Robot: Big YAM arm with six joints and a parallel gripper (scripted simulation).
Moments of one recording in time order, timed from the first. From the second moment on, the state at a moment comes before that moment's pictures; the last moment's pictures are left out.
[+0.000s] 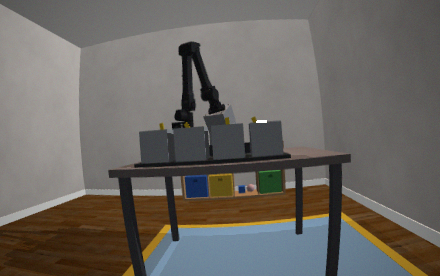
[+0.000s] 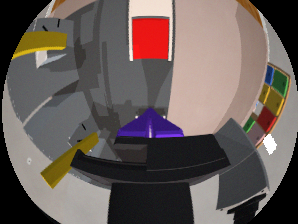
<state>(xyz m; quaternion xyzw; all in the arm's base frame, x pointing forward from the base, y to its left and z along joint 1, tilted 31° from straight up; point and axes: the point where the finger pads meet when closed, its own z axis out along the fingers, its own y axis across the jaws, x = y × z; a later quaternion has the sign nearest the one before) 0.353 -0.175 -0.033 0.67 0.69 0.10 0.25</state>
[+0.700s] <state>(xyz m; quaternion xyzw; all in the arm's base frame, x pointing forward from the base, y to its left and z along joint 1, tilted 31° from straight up) 0.354 -0.172 -0.033 0.67 0.69 0.10 0.25</state>
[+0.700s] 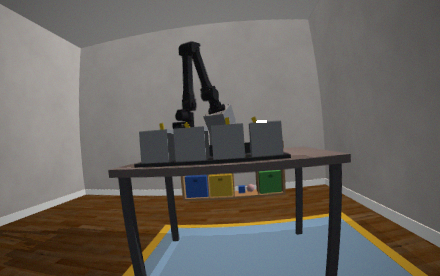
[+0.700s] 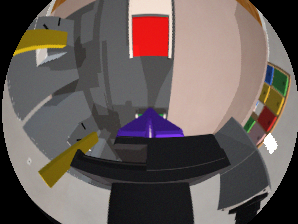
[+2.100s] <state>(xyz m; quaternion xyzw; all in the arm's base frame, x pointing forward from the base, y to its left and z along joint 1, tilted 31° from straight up) 0.354 -0.150 -0.038 0.67 0.69 0.10 0.25</state>
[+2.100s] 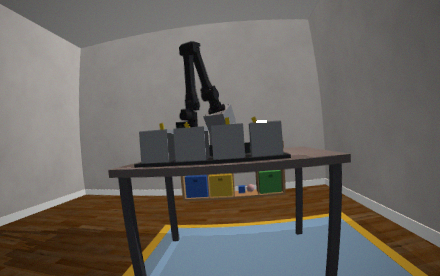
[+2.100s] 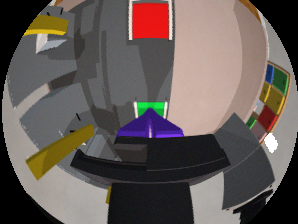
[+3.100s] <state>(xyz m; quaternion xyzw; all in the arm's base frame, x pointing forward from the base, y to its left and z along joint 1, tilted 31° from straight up) 0.354 -0.137 -0.040 0.67 0.69 0.10 0.25</state>
